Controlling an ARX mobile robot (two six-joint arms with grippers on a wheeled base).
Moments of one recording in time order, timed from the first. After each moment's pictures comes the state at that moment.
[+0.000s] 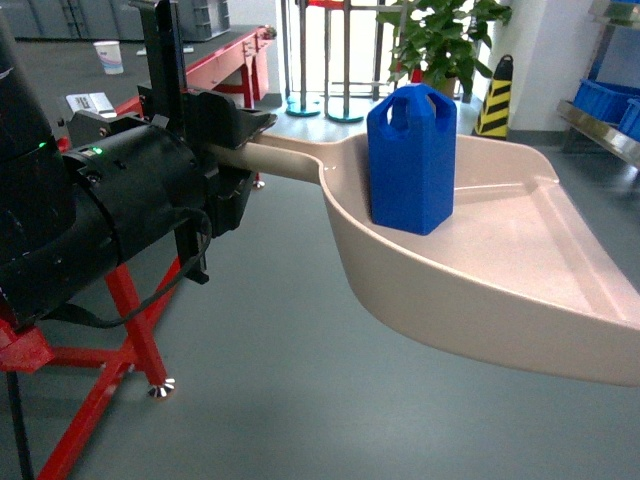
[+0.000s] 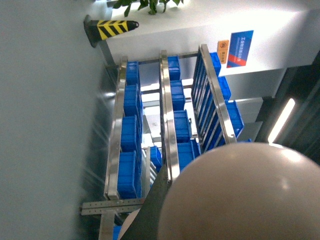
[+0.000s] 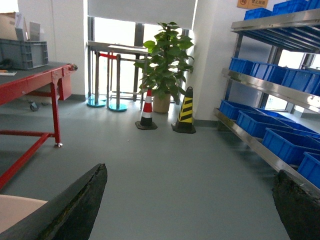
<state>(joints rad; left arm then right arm) -0.37 1.89 0.70 1.25 0.07 -1.46 0.14 1.19 0.37 1.01 0.34 -0.14</state>
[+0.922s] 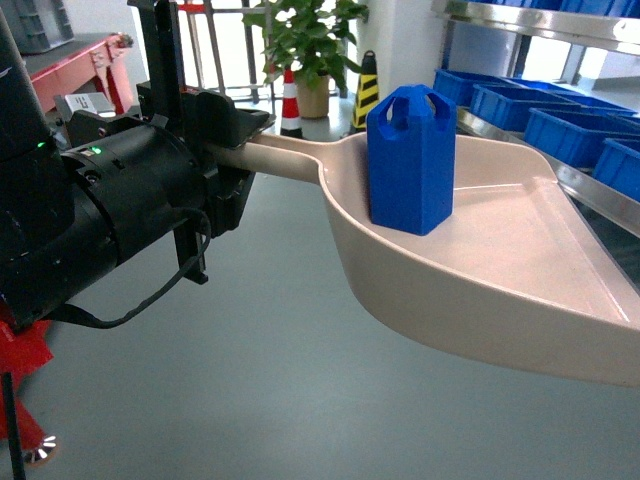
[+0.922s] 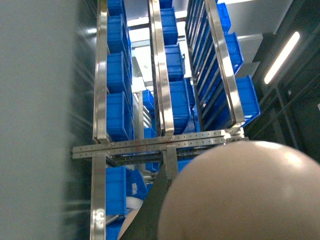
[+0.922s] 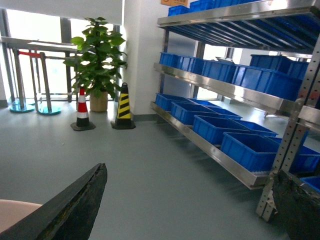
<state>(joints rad) -0.37 1.89 0.70 1.25 0.07 -1.46 0.14 1.19 0.37 1.01 0.34 -0.14</state>
